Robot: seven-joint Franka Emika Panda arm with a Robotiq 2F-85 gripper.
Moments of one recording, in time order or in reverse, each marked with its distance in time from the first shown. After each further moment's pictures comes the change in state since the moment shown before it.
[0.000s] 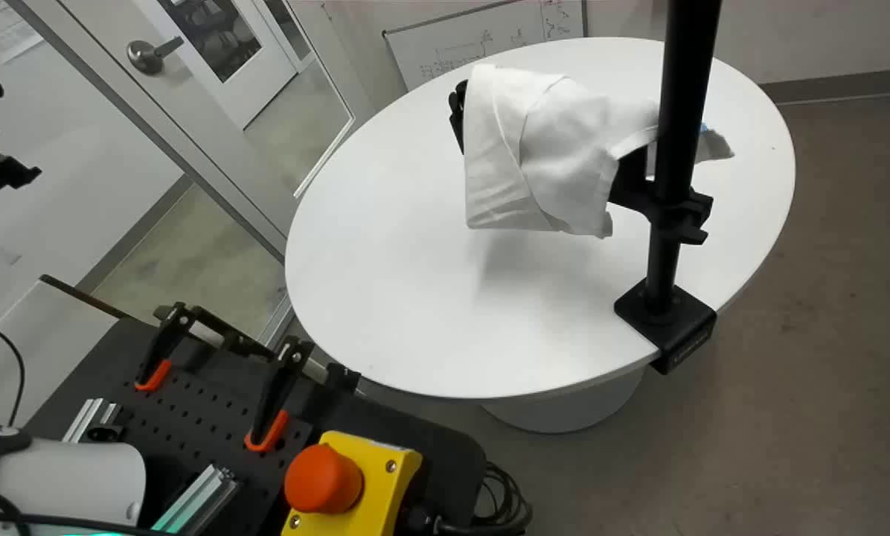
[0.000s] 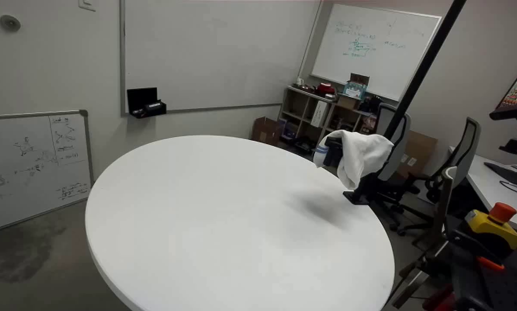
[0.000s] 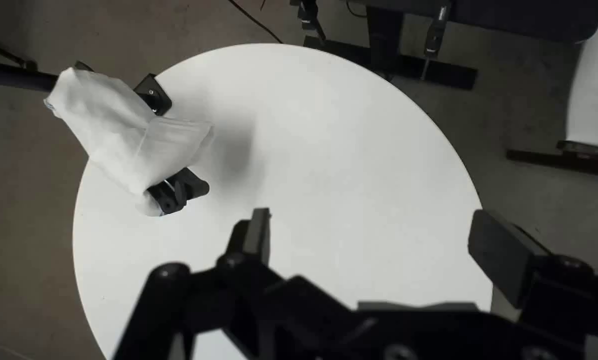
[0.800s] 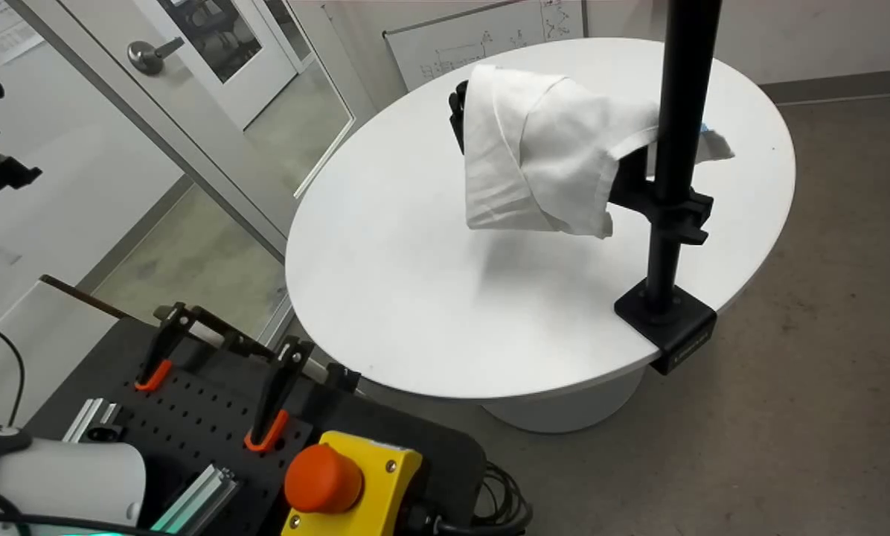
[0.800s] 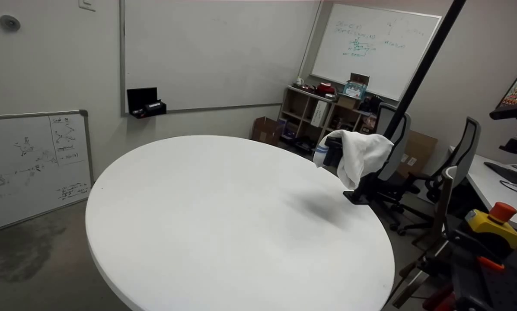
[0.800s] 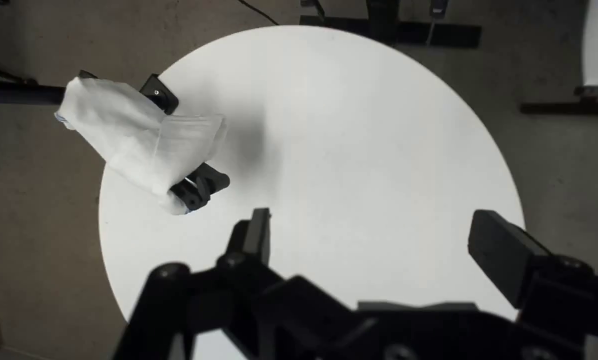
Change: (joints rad) arm -0.005 0.006 -0.057 0.004 -0.011 0.060 0.089
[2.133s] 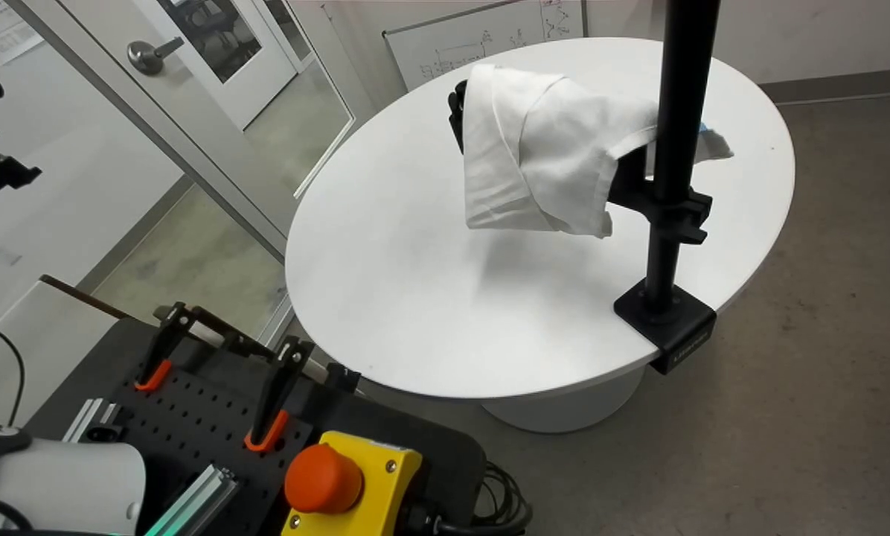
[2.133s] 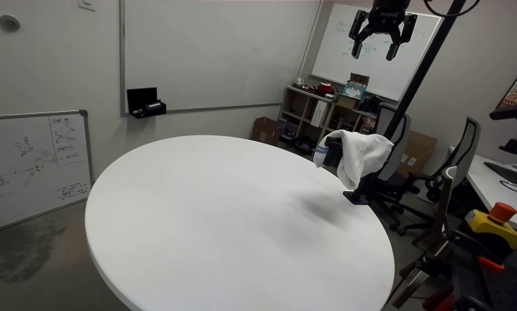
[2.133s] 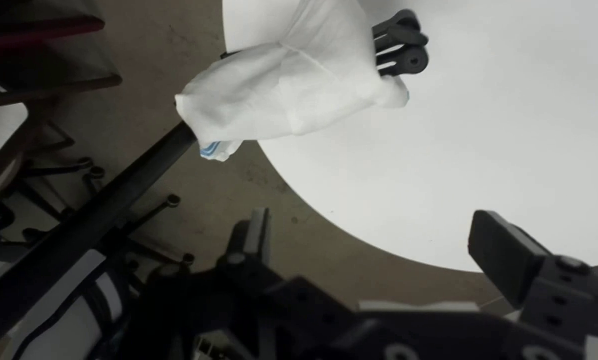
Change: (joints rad) arm -0.208 0.242 -0.293 0.015 -0.189 0.475 0.615
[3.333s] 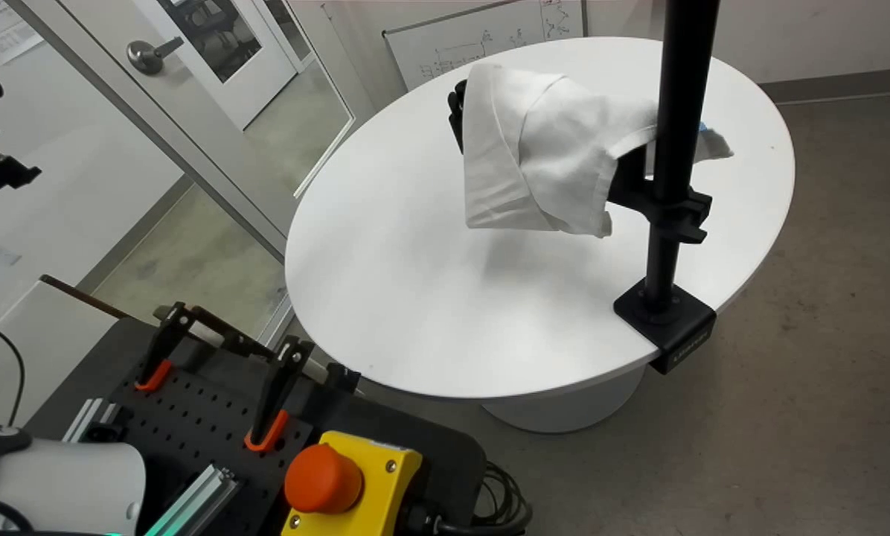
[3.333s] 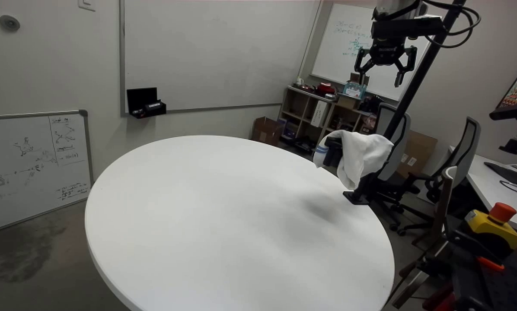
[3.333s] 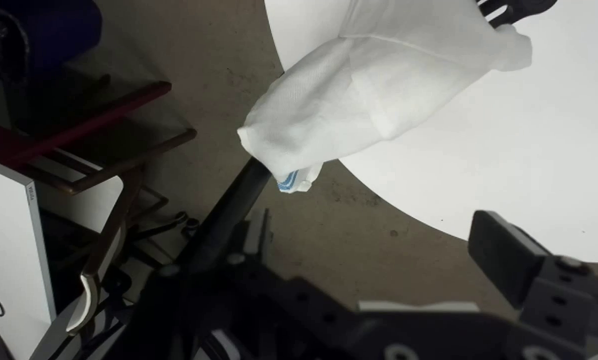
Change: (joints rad) arm -0.018 0.117 -0.088 0.006 -0.051 0.008 0.248
